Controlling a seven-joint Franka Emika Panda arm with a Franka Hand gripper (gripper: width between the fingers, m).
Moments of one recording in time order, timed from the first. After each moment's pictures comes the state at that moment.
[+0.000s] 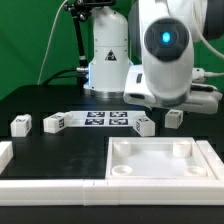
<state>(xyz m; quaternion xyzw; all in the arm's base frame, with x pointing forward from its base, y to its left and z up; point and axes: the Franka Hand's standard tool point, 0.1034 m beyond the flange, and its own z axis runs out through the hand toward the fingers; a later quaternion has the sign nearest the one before) 0.357 0.131 0.029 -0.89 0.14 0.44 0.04</state>
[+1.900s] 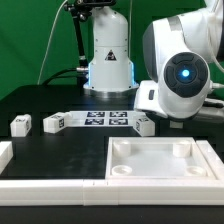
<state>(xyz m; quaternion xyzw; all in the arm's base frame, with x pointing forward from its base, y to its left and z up) 0.337 0.152 0.008 -0.87 0.12 0.48 0.02</state>
